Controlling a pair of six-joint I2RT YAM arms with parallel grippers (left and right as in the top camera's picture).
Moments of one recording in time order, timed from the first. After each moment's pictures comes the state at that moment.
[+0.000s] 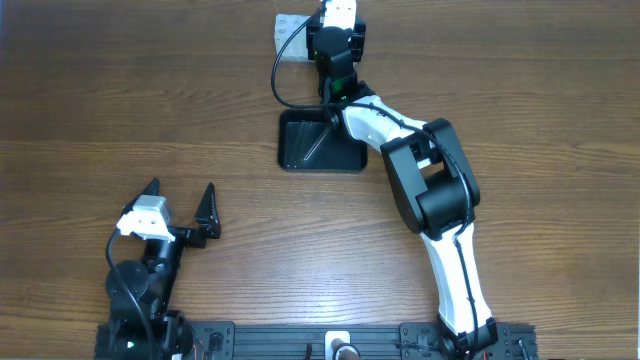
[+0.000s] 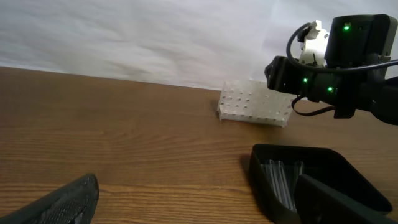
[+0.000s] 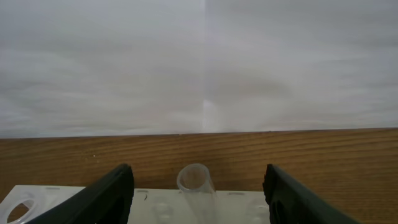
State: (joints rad) left arm -0.01 0.01 0.01 -0.06 0.14 -0.17; right arm 0.45 2.36 1.60 0.55 0.47 0.13
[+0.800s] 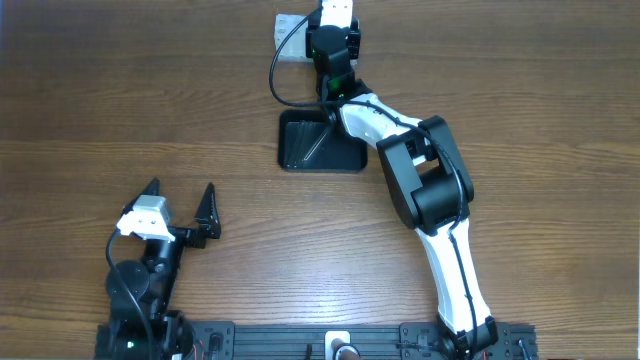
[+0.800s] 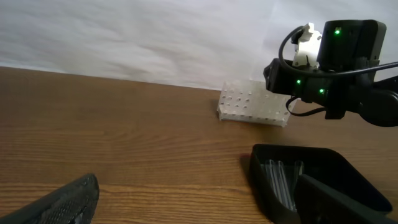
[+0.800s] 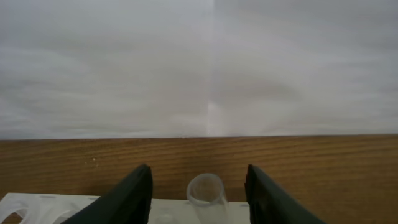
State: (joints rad) left arm -0.01 0.01 0.01 -0.06 0.14 -0.17; right arm 0.45 2.41 1.65 0.56 0.46 0.11
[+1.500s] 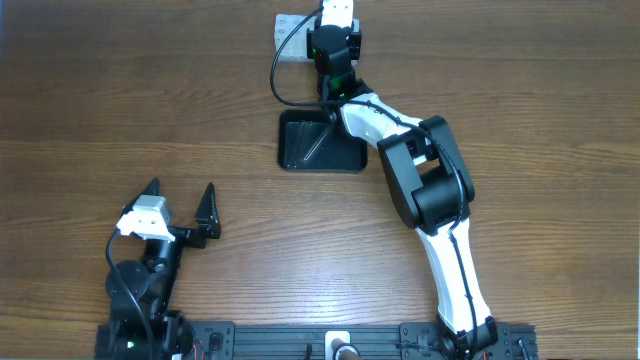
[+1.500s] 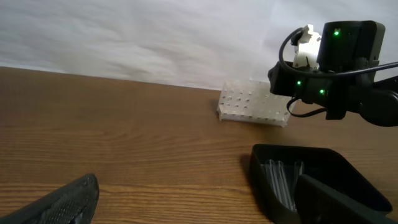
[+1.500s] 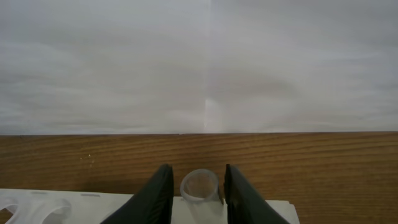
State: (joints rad) left arm -0.01 0.01 0.01 -0.06 0.14 -0.17; right arm 0.45 2.41 1.65 0.55 0.46 0.10
